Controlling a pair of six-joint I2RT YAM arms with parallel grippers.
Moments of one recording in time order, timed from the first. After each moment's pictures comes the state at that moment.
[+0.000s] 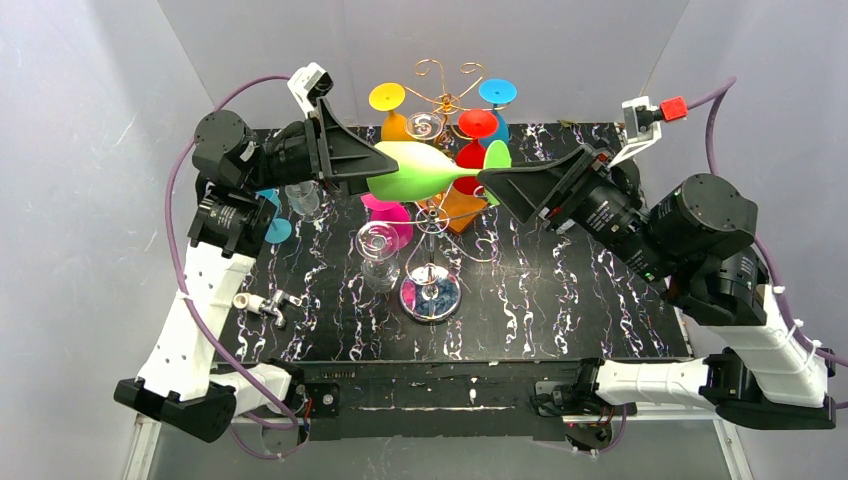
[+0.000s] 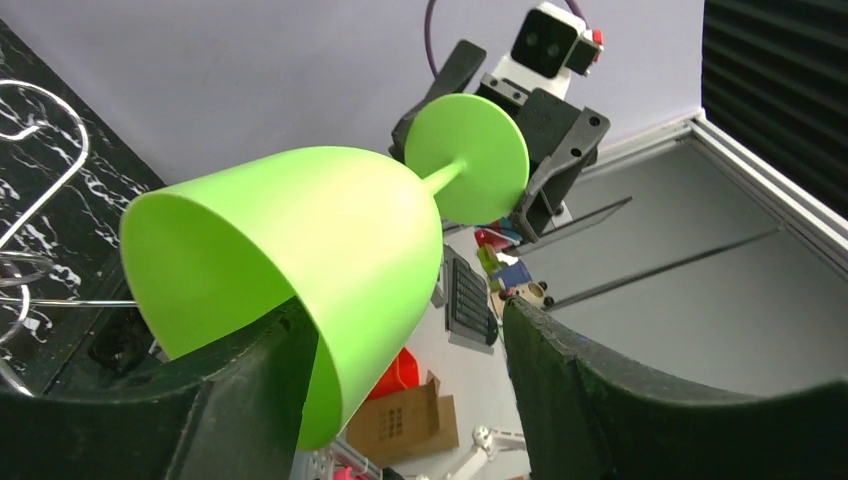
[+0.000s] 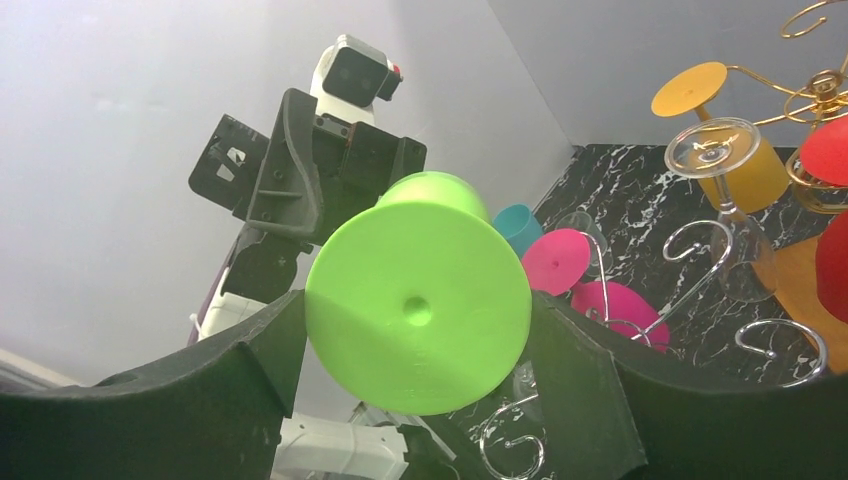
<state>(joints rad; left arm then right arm) -0.33 1.18 1.56 -0.12 1.06 -1.37 1.19 1.02 1.75 -0.55 0.36 0.60</state>
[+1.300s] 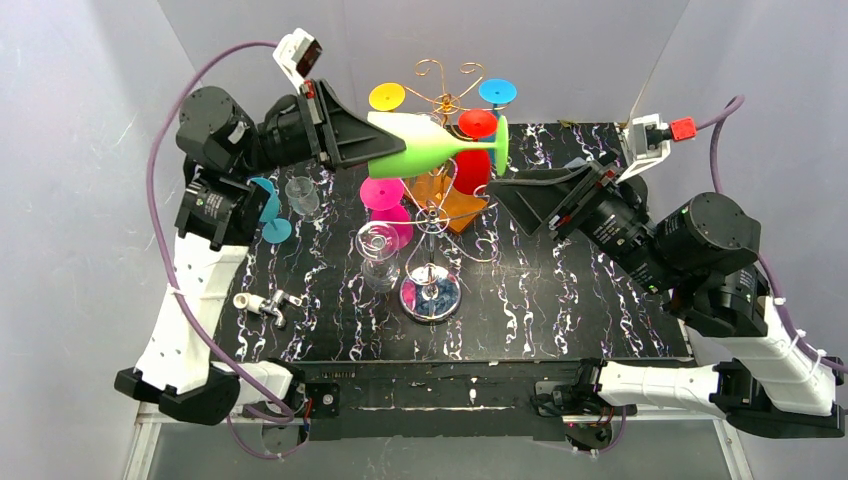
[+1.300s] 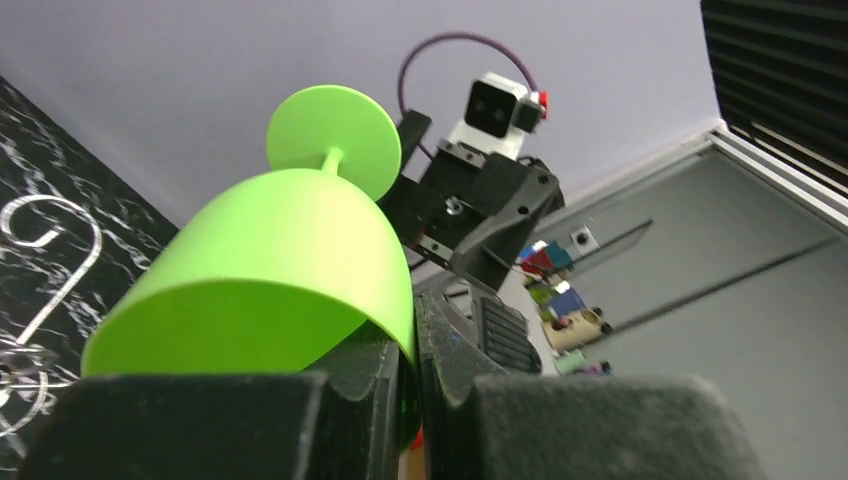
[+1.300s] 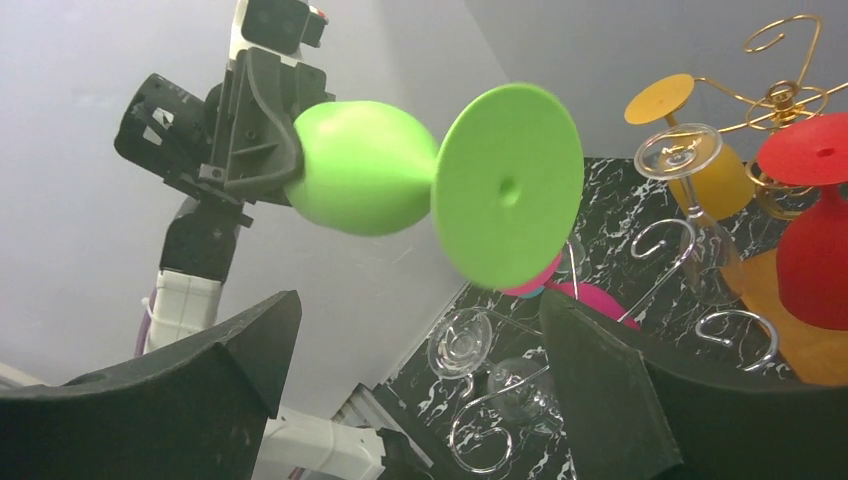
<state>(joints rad) -0.41 1.25 1.76 -0.19 0.96 -1.28 1.19 0.92 1.61 -0.48 0.38 0.56</state>
